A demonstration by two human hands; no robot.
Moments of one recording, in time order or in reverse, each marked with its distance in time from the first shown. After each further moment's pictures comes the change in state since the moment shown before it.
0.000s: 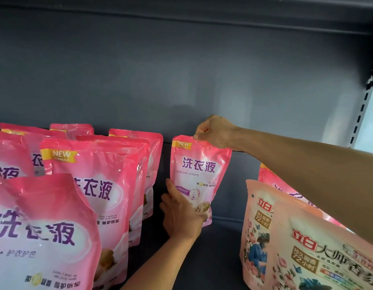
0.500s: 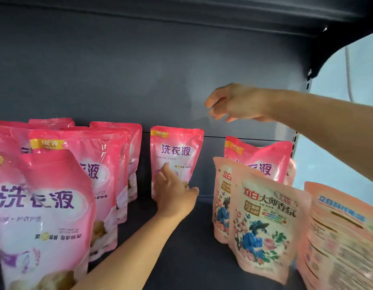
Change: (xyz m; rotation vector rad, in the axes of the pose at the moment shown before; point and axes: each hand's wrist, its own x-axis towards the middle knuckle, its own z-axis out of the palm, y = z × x) left_hand -0.042 0.031 -0.039 -0.230 -0.141 0.136; right_hand -0.110 -0.015 -0.084 0.037 -0.018 0.125
